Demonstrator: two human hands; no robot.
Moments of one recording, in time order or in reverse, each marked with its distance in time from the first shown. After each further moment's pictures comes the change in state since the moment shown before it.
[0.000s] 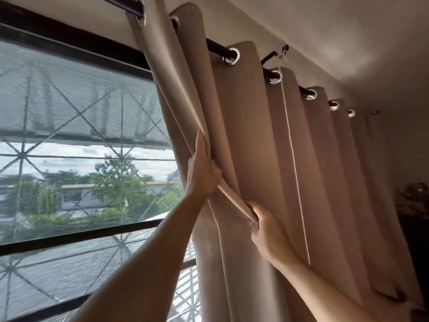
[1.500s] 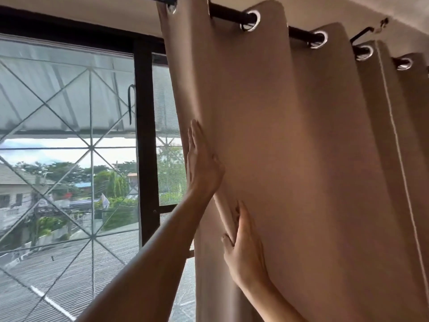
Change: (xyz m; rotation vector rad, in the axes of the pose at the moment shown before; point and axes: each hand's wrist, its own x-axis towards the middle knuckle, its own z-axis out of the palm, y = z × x) left_hand -0.042 -0.026 -0.296 0.374 0.116 0.041; right_hand -0.141 -0.283 0.173 0.251 0.021 0.038
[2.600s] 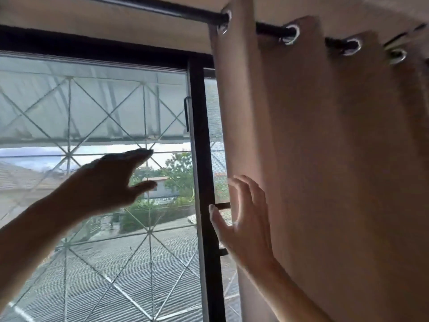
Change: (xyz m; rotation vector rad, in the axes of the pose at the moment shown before) left_hand -0.002 -0.063 -0.311 0.870 -0.518 0.164; right_hand -0.023 -0.151 0.018 0.098 0.144 -0.343
